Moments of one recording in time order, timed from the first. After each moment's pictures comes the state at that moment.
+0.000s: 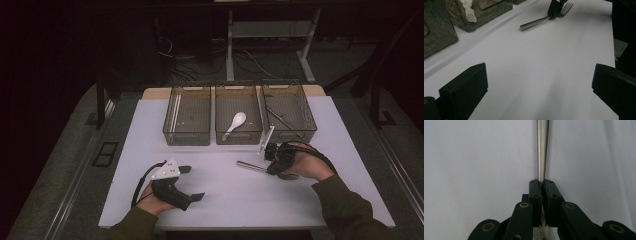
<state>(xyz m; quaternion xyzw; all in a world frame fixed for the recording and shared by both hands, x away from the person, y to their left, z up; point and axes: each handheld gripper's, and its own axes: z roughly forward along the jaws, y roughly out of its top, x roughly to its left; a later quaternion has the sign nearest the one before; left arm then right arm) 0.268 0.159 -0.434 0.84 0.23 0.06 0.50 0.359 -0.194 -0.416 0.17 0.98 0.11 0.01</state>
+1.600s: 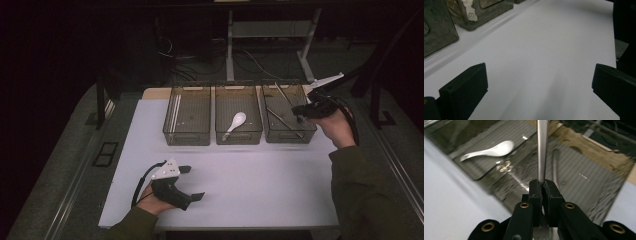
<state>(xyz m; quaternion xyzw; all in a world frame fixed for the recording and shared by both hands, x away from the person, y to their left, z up) 0.269 0.159 -0.435 0.84 0.23 0.06 0.49 0.435 -0.302 -0.330 0.42 0.83 0.33 0.17</state>
